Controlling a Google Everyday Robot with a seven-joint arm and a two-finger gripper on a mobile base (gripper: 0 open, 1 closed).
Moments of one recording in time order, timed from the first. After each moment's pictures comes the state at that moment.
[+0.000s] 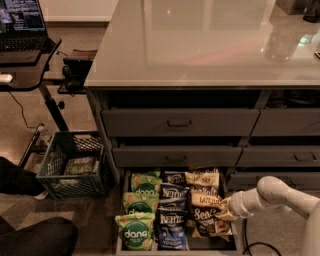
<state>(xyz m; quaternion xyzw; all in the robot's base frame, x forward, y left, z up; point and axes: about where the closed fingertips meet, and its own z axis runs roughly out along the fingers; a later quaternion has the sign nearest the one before) 0.503 -0.264 0.320 -0.59 0.74 0.21 0.24</state>
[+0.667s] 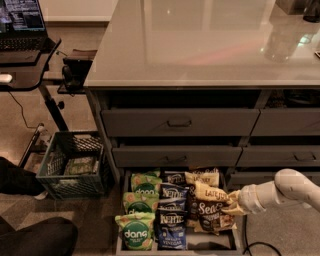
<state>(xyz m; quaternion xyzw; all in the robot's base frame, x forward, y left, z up) 0.489 -0.267 0.410 -0.60 0.71 0.23 0.29</state>
